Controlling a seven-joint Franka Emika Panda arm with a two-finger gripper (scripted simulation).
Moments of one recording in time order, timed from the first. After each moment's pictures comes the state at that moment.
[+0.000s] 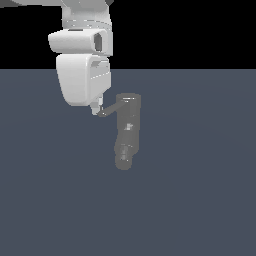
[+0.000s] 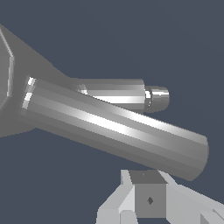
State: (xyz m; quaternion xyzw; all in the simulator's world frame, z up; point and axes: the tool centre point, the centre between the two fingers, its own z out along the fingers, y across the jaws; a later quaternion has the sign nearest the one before) arm -0.105 0.073 0.202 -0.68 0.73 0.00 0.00
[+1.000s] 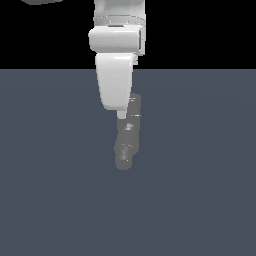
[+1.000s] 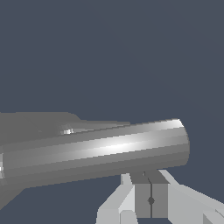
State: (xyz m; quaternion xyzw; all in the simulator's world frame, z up) arm -0.127 0.013 0.202 -0.69 0.73 0.00 0.00
